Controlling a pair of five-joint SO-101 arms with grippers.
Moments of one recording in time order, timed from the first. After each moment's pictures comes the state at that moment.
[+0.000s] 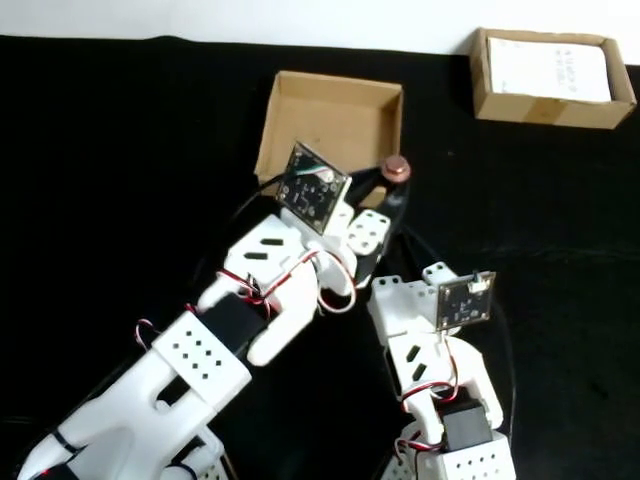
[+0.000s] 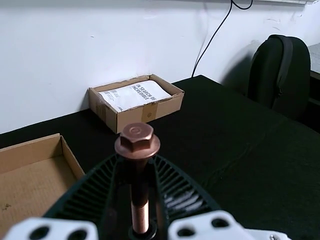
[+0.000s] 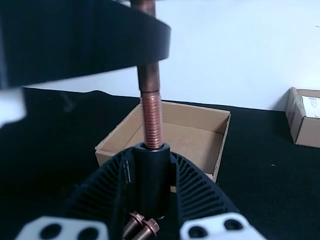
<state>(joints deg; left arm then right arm) 36.4 -42.5 47.4 6.5 7.6 -21.0 -104.4 92.8 22.5 -1.6</state>
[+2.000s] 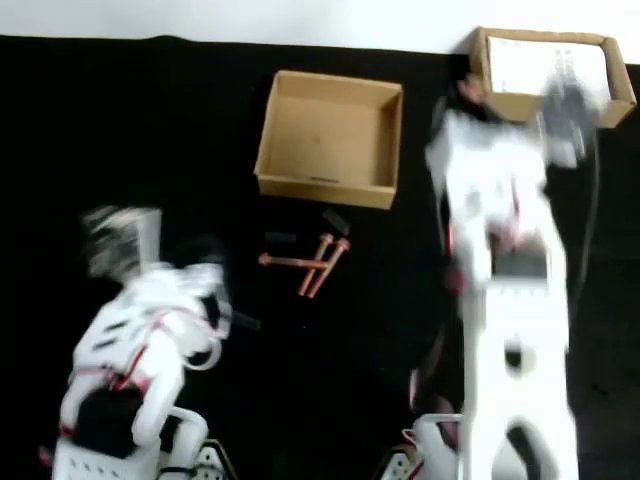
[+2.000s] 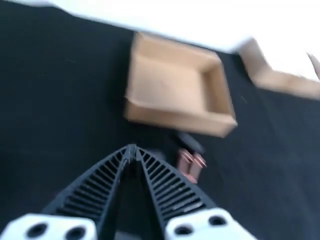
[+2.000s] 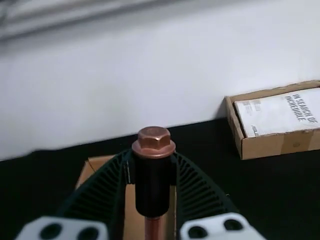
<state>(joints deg) 3.1 -94.9 69.7 52.5 15.3 -6.9 -29.5 21.6 29.1 -10.8</state>
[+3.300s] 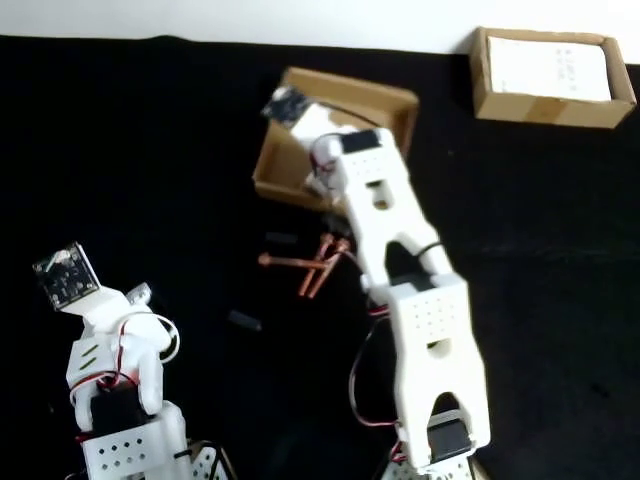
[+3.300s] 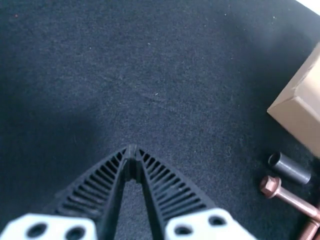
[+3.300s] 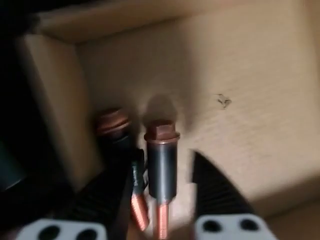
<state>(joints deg) -21.5 -103.2 96.2 48.1 15.7 -25.2 46.2 -42.0 70.4 39.8</state>
